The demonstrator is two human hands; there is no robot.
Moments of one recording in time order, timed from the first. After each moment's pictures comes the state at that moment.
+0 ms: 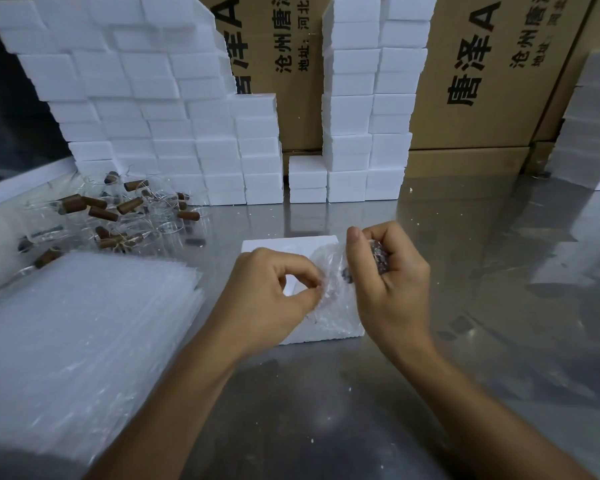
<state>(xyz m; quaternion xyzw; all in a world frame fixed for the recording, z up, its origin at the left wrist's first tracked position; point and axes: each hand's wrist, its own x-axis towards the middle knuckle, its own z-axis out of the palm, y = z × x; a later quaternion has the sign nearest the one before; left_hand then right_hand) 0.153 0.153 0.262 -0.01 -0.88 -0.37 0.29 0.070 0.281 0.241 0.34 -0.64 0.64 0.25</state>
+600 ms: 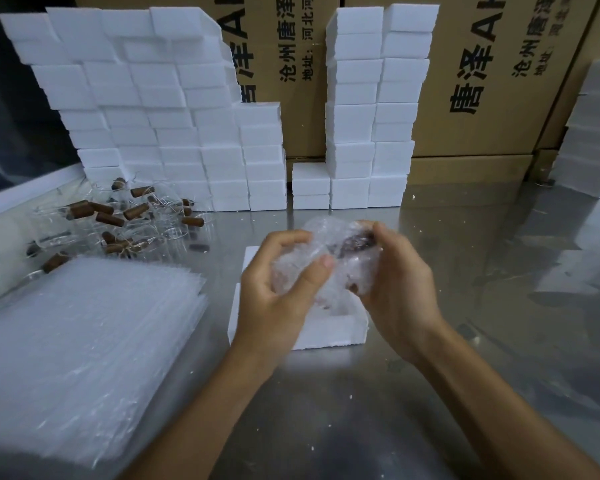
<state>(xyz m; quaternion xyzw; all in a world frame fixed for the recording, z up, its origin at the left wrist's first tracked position) 0.141 0.175 0.249 0.00 -0.67 -0.62 0.40 0.058 0.288 0.258 0.28 -0.48 0.81 -0.16</state>
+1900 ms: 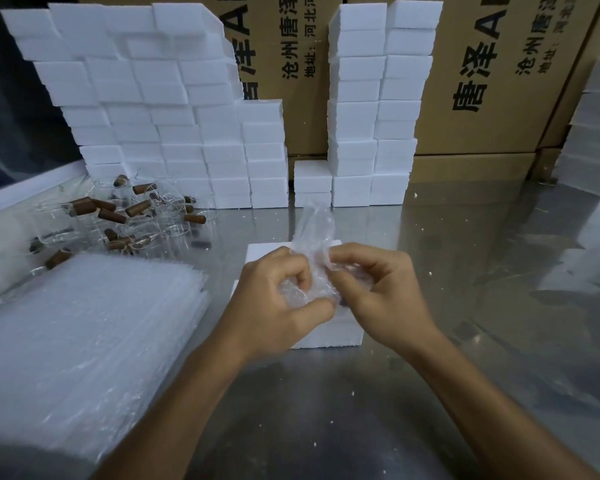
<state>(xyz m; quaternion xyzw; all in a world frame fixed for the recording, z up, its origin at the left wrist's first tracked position) 0.147 0.151 0.248 -0.02 -0.85 -0.41 0.33 0.063 0.286 0.245 0.43 -0.65 0.63 0.08</state>
